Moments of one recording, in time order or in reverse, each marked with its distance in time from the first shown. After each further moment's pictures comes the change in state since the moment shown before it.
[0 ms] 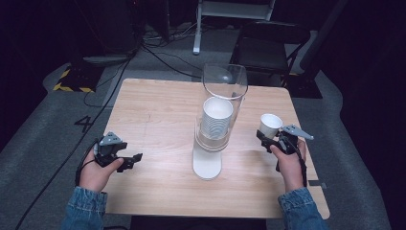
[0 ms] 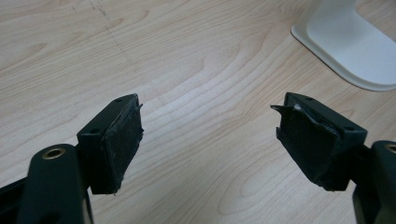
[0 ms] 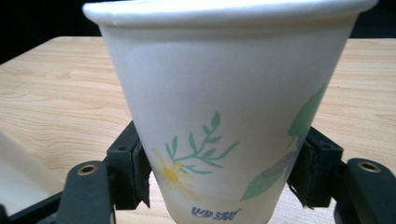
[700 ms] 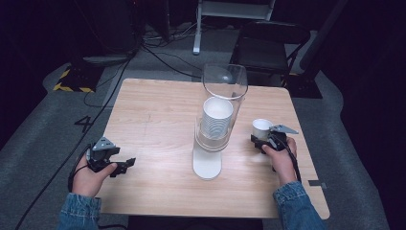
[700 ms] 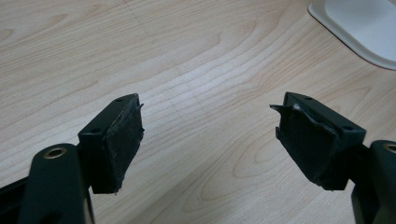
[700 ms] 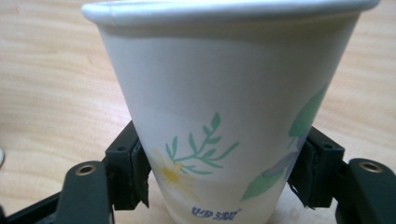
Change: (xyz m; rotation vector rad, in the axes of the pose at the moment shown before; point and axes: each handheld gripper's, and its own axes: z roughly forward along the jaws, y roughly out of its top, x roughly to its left) left arm 0.005 -0.015 -0.009 0.024 0.030 -0.018; right arm -0.006 -0.020 0.040 0.194 -0.024 -0.041
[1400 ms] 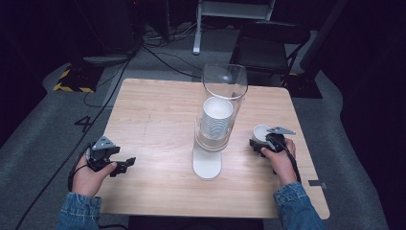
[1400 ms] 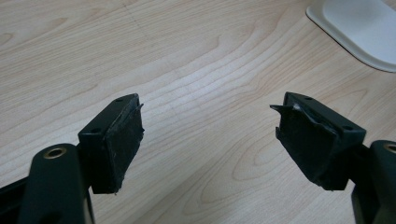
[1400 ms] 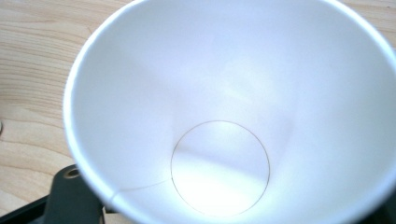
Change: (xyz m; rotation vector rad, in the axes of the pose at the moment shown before) left arm 0.001 0.002 -0.001 -0.007 -0.002 0.009; right arm 0.002 -0.006 0.001 0.063 0.008 -0.032
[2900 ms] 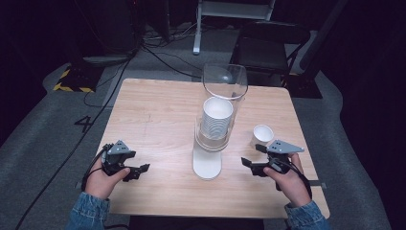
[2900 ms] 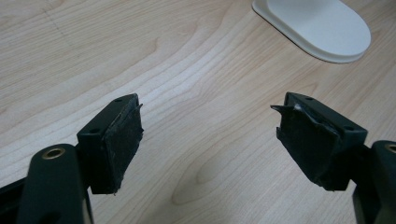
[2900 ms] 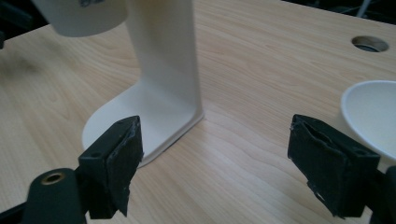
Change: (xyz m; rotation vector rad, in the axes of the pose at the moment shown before) left arm -0.031 0.003 0.022 0.020 -0.122 0.073; right arm 0.070 -0.002 -0.093 -0.123 0.309 -0.222
